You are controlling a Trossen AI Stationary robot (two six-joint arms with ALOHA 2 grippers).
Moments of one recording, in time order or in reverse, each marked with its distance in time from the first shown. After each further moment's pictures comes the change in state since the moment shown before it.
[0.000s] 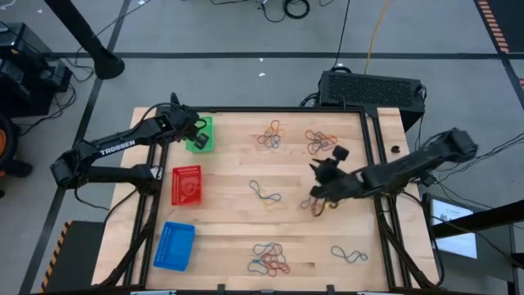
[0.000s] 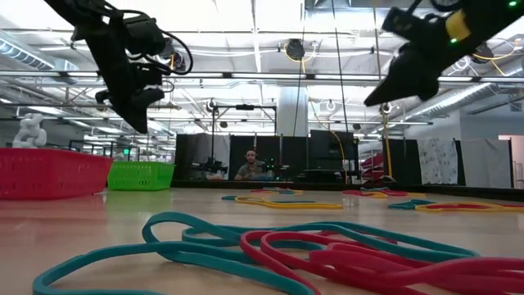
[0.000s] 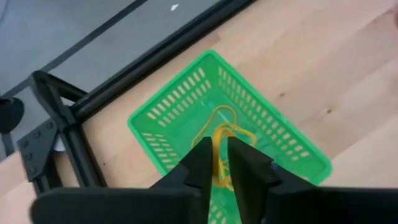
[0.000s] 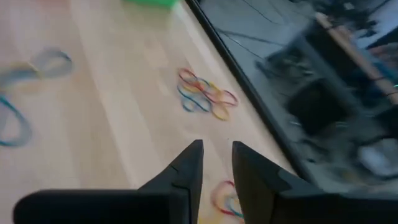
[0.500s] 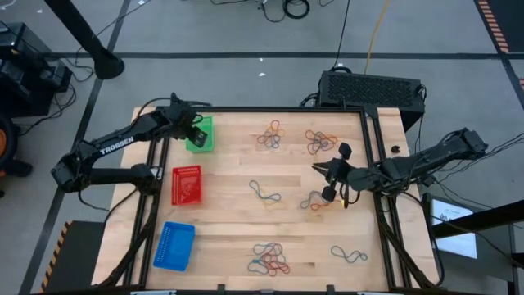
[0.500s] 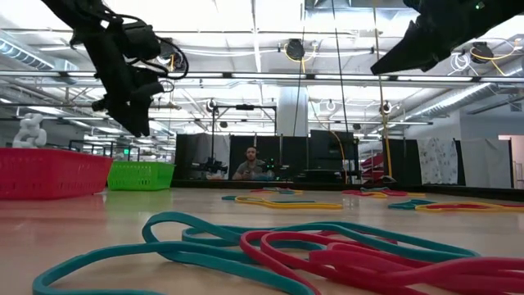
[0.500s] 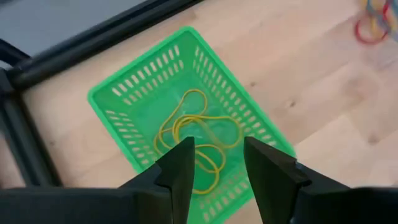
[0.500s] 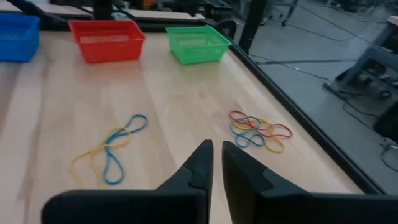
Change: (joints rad) left arm 0.133 0.000 0.013 -0.035 0.259 -0.064; right arm 0.001 -0.243 -0.055 0.120 -0.219 -0.022
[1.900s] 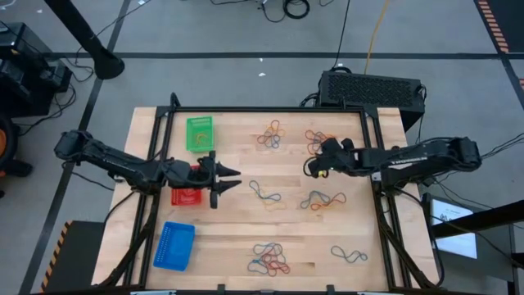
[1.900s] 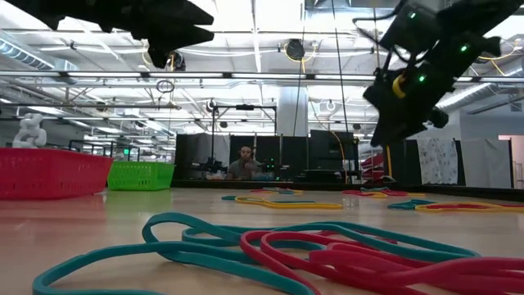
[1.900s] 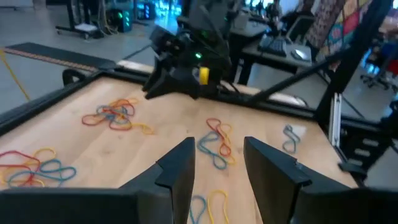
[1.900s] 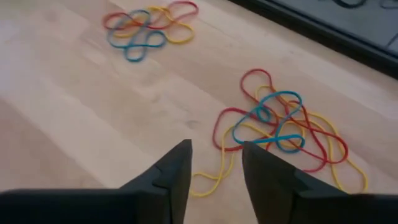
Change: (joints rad) left arm -0.996 0.014 -0.229 1.088 -0.221 0.019; right arm -0.396 0.275 0.000 -0.188 -0.104 0.511
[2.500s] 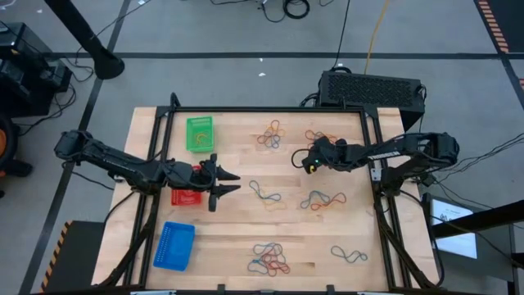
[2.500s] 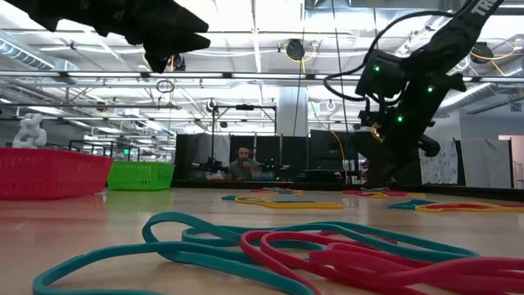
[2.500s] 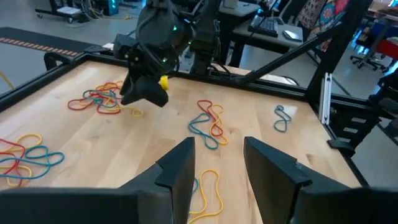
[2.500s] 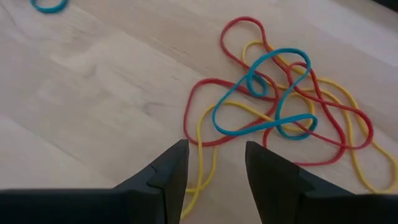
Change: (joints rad) left arm -0.004 0.000 0.000 -0.060 0.051 -0.008; right arm -0.151 0.279 0.000 0.140 -0.092 -0.003
